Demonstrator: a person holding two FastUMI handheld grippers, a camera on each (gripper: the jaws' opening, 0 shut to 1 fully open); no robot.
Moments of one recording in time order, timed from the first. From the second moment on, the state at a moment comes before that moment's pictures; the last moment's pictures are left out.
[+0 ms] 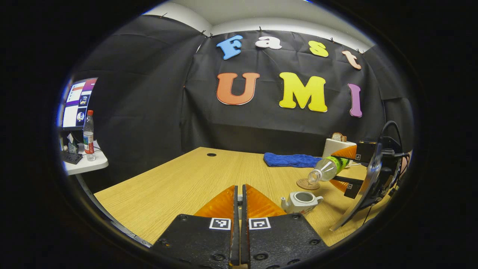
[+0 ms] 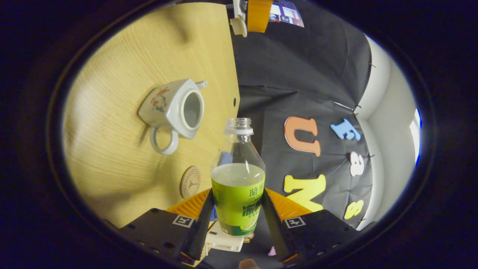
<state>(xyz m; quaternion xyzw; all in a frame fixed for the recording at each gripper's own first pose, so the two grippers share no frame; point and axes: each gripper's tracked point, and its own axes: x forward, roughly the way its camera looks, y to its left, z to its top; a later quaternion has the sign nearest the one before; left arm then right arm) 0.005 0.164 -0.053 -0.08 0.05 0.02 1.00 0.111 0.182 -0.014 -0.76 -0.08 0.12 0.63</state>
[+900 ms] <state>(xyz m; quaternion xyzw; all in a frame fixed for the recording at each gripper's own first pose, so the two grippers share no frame) 0.003 0.172 -0.055 -0.09 0.05 0.02 0.99 0.092 0.203 -0.006 -0.87 -0.15 0.10 0.46</state>
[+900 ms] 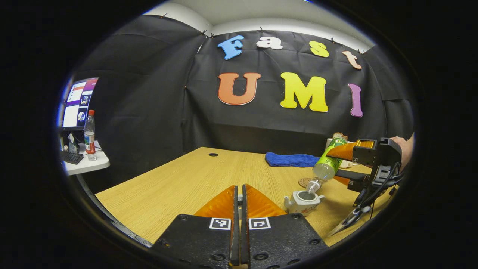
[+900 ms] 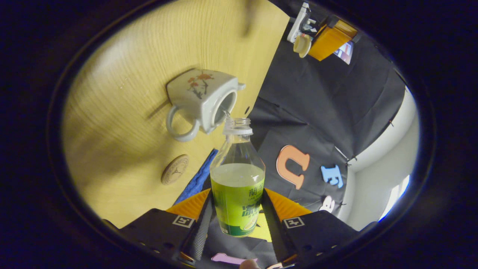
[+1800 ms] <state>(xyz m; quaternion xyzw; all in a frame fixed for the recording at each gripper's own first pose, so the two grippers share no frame) -0.001 0.170 -0.052 -0.08 0.05 0.01 1.00 0.084 0.225 0.014 -0.91 -0.19 0.08 0.37</state>
